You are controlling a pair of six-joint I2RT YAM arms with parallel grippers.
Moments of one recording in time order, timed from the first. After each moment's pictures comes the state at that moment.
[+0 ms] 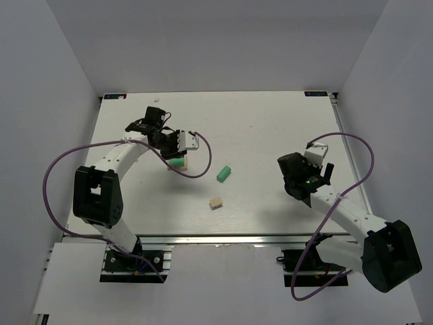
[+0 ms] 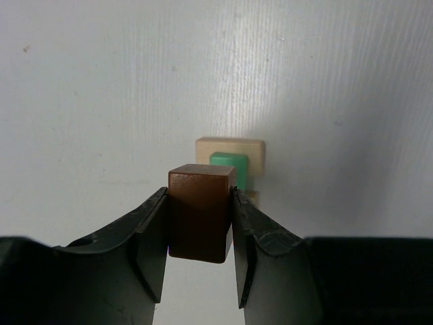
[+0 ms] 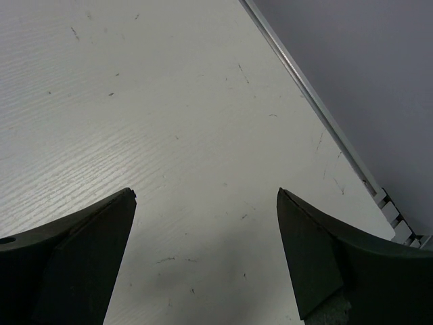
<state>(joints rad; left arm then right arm) -0.26 1.66 1.31 -0.70 0.52 1.25 0.50 1.12 0.62 -0.43 1.01 0.53</state>
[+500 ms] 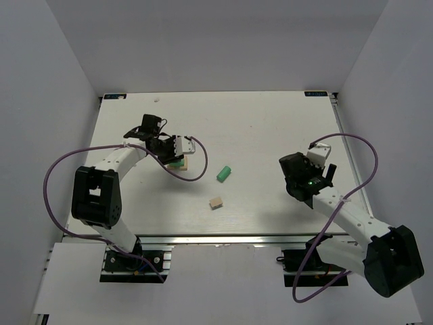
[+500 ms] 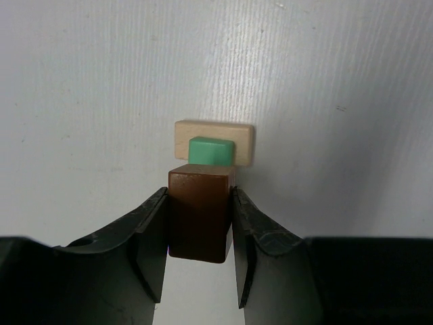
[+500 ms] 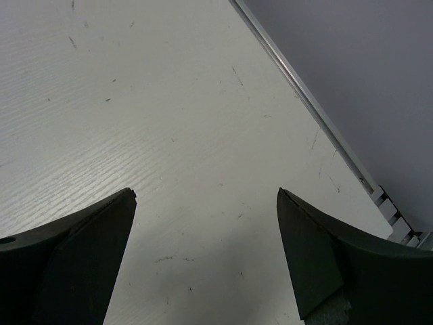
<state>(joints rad) -0.21 1.65 1.15 -0.57 0.52 1.24 0.50 1.09 0.63 -0.45 1.02 0.55</state>
